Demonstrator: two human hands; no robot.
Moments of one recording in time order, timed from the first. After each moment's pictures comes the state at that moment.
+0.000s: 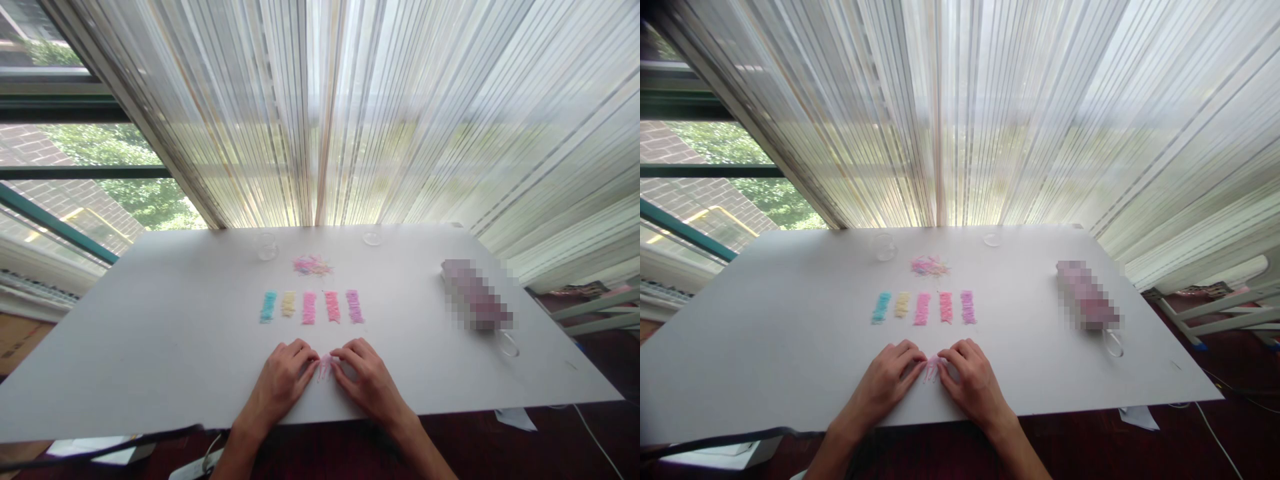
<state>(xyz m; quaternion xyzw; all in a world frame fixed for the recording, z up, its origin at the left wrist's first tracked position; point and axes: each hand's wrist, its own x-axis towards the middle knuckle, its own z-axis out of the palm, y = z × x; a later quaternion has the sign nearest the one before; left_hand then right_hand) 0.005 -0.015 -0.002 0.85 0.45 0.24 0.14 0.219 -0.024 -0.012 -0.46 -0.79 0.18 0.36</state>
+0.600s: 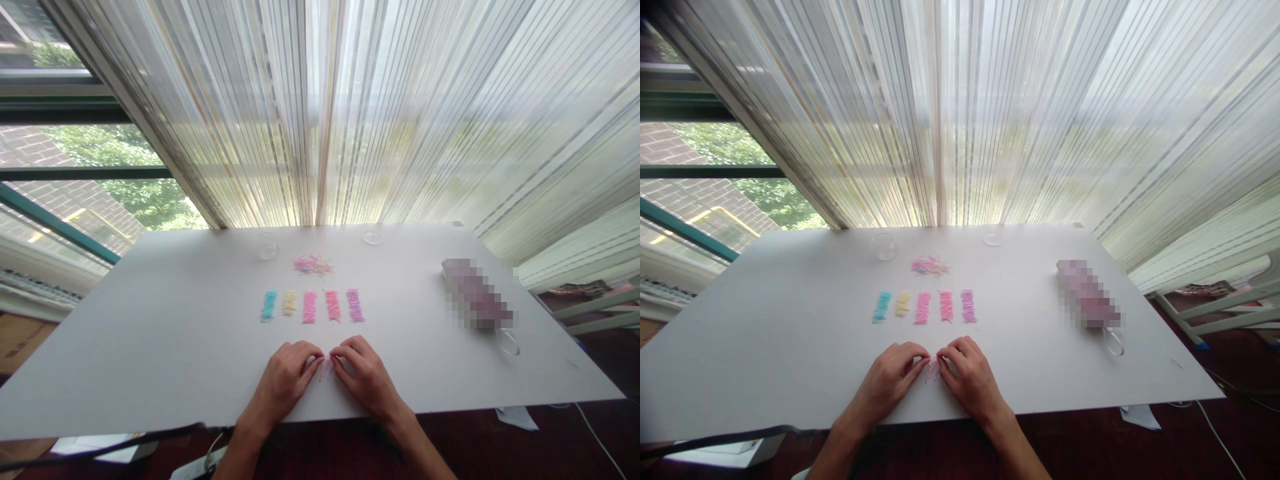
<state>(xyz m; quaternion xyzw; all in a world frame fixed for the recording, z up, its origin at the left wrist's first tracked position) 0.010 -0.016 0.003 0.83 0.45 0.28 0.18 0.215 -0.019 -0.017 -0.44 -0.78 0.16 0.41</state>
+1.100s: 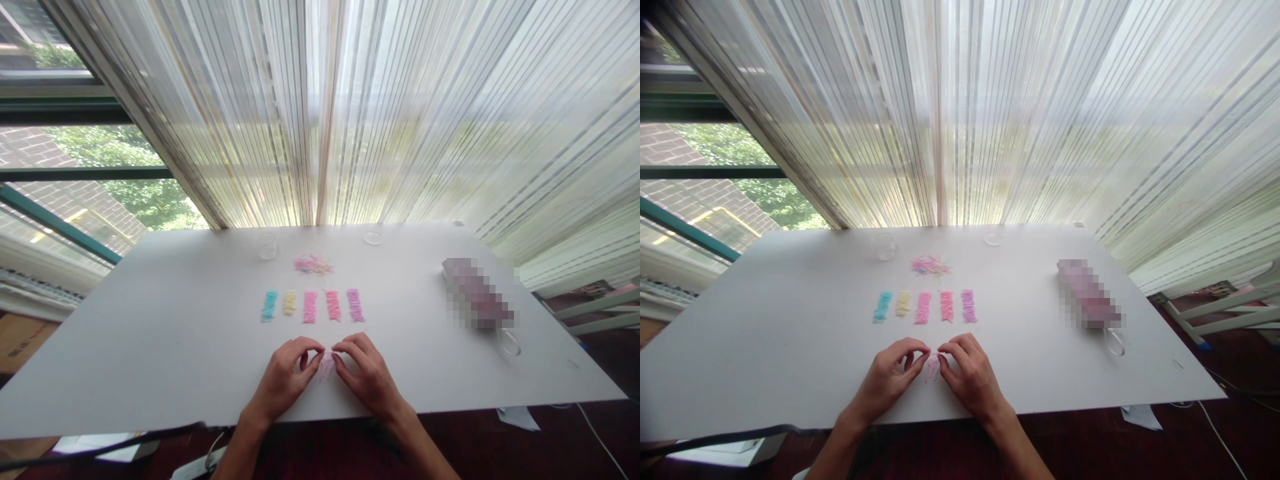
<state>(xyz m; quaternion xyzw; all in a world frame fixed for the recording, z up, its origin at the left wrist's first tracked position) 0.011 -0.013 0.004 0.76 0.45 0.37 0.28 0.215 -0.017 -0.011 -0.43 -0.77 0.15 0.45</state>
